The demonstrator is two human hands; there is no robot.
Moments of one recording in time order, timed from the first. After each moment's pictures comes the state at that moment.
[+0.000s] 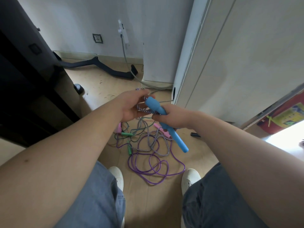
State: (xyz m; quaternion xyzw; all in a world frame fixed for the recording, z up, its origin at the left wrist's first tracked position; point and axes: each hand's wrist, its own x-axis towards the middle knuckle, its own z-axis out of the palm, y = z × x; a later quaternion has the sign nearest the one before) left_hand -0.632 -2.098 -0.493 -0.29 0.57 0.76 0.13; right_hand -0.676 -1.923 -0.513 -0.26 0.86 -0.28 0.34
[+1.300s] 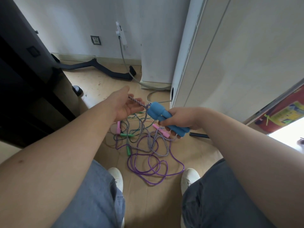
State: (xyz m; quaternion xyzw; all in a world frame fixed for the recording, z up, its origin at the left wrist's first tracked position) left_hand -0.631 -2.109 -0.490 -0.36 0.49 0.79 0.07; right_hand -0.680 -1.897 -0.505 -0.17 0.80 -0.33 0.48
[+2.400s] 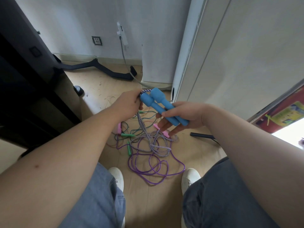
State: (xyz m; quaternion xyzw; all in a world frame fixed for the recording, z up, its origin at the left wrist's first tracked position) left_hand -0.625 -2.112 -0.510 -0.05 0.93 0.35 -0.01; right_hand -0.684 -1.890 -0.492 -0.11 0.69 -0.48 0.53
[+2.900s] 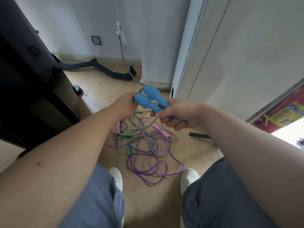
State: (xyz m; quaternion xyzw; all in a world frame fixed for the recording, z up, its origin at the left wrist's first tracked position) left_hand -0.629 -2.111 -0.511 -0.14 0.93 0.33 0.06; right_hand -0.674 -1.903 -0.477 -0.14 0.68 -0.48 0.54
